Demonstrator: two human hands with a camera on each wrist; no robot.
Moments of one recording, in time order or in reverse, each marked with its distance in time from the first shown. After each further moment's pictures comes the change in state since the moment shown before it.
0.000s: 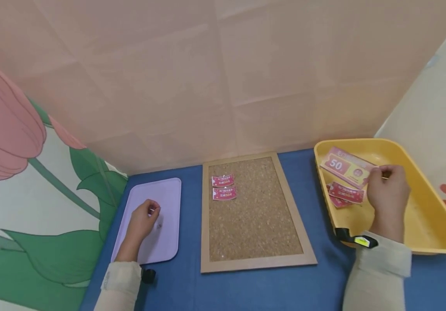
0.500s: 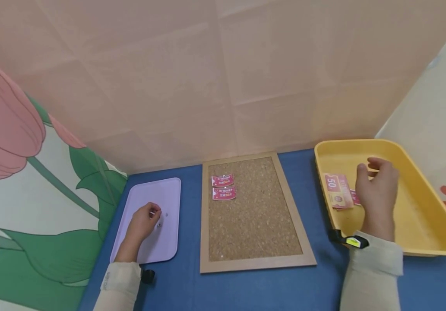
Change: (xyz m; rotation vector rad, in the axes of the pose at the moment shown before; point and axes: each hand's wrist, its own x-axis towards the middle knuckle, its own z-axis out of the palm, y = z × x) left_hand -0.002 -0.001 0.002 0.057 -0.091 -0.038; right_hand -0.012 -0.014 0.018 -0.007 0.027 -0.160
